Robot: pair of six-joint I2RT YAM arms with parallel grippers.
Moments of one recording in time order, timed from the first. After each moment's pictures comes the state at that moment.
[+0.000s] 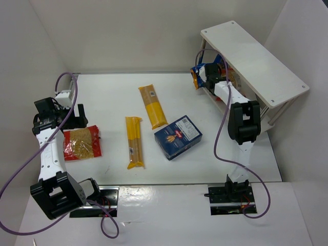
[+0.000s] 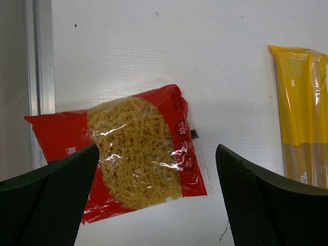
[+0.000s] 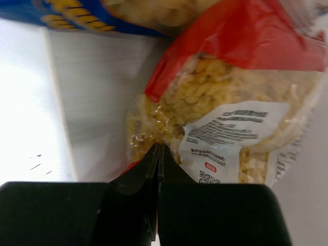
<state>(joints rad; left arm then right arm) 0.48 1.15 1.01 -0.64 0.35 0.25 0.15 2.09 1.70 -0.45 0.44 -0.64</state>
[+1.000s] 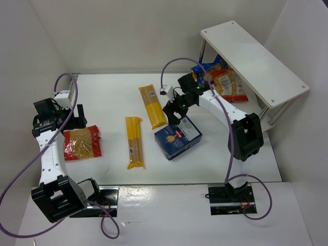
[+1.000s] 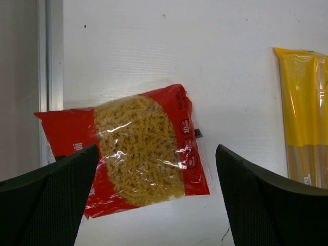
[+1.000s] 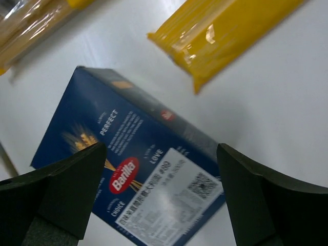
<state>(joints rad) 0.48 1.13 1.00 -0.64 0.33 0.25 0.48 1.84 1.60 -0.78 -0.47 -0.51</state>
